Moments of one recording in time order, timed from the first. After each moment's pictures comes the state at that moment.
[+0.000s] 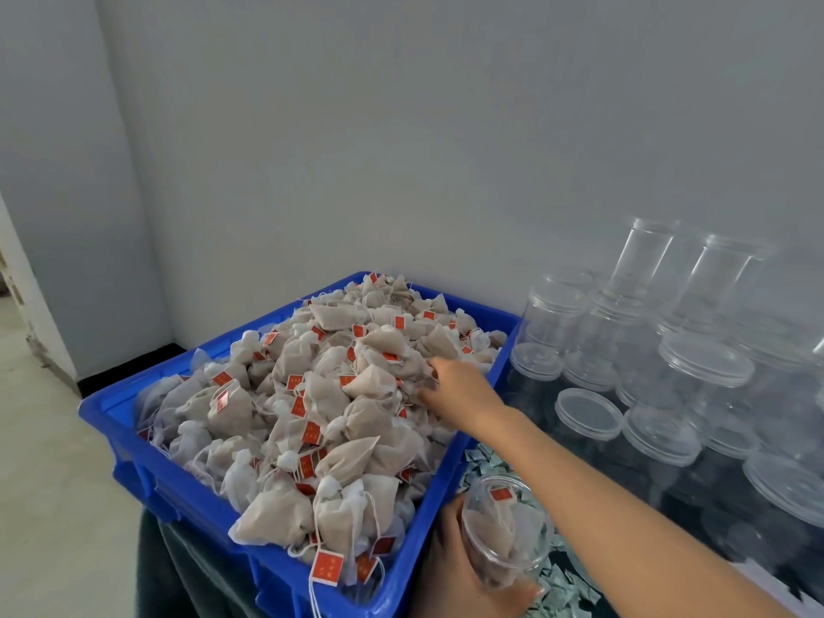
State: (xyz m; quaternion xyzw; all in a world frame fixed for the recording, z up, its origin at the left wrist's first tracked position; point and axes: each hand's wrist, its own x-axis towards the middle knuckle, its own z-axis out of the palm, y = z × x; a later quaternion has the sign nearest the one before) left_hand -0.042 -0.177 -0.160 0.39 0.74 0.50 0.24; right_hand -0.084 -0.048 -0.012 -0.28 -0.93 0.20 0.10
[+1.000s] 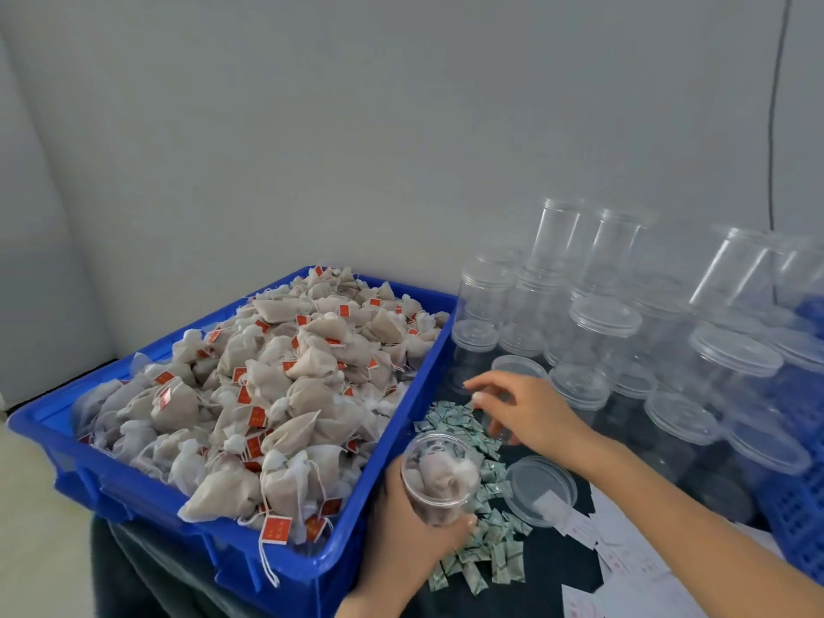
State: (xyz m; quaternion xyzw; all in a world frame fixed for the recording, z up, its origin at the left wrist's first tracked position) left_hand -0.030 -0.184 -0.135 0.43 0.68 0.58 0.17; right_hand 0.078 -0.048 -0.002 -0.32 -0.88 0.30 0.18
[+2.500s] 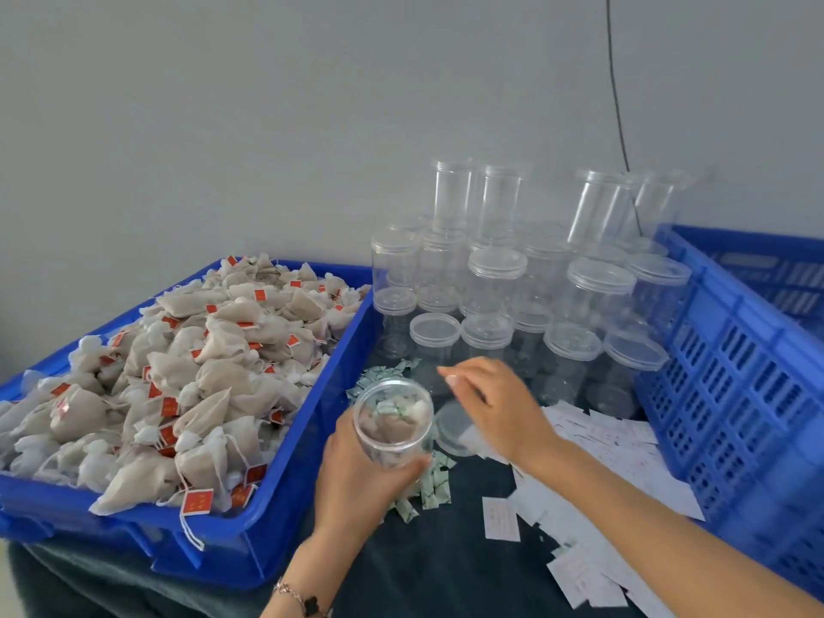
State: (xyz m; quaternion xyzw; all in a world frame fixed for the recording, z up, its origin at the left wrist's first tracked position) left_hand 0.000 -0.195 -0.097 0.45 0.70 0.53 0.18; right_hand 0.156 -0.082 -0.042 -0.33 -0.87 0.16 0.33
